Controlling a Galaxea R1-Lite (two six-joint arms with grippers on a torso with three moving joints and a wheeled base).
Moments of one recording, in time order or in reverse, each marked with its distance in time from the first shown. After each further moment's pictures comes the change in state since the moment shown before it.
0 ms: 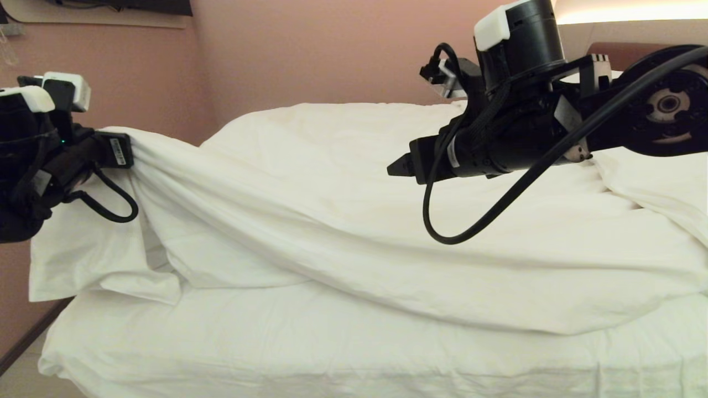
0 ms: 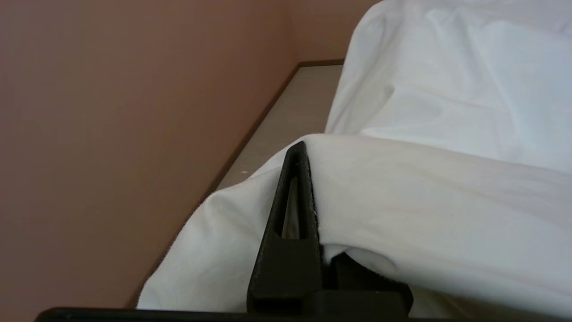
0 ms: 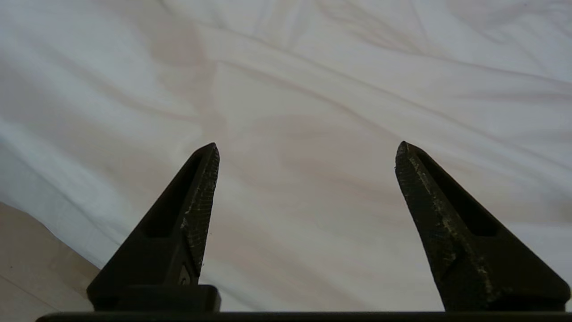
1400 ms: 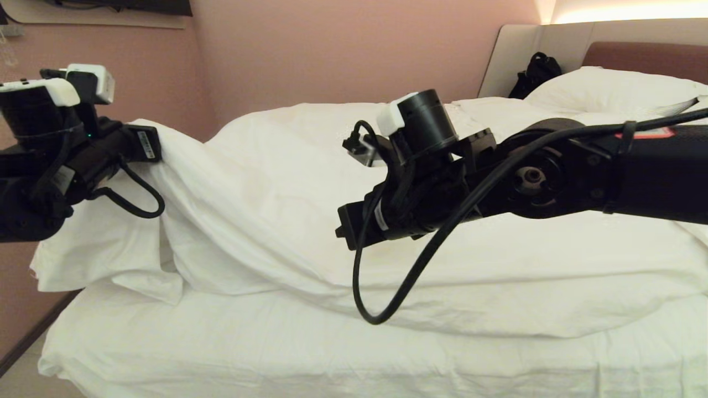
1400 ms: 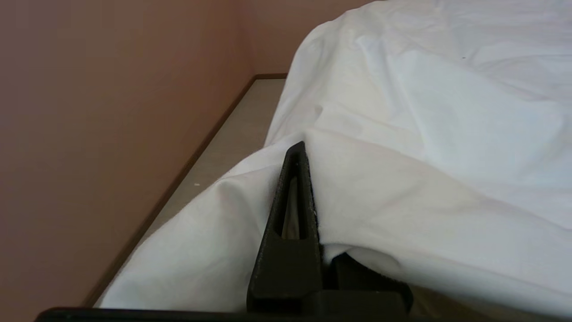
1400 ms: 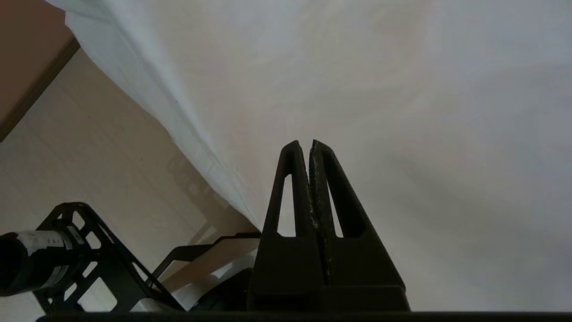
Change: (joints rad) left arm -0.114 -0.018 0.004 -0.001 -0.005 -0.072; right arm 0.145 0.151 0.013 -0.008 0.272 0.115
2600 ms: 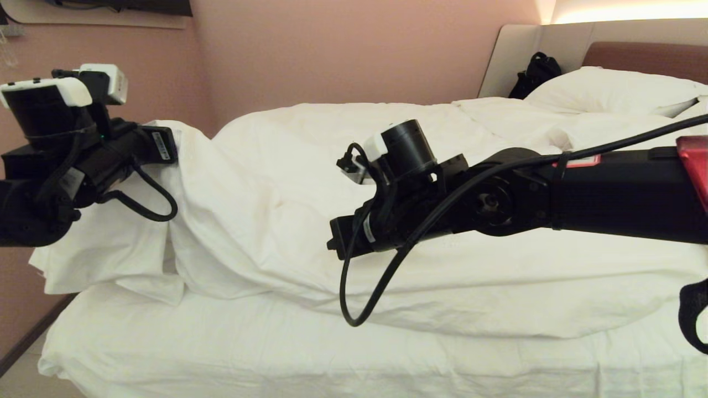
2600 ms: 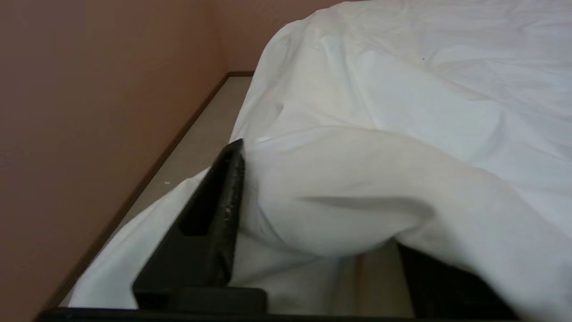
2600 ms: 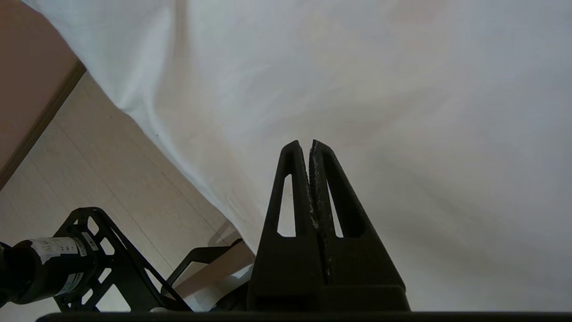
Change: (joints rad) left arm -0.063 -0.035 0.038 0.015 -0.001 -0.044; right arm -0.023 0.073 0.019 -0.074 0.068 0.057
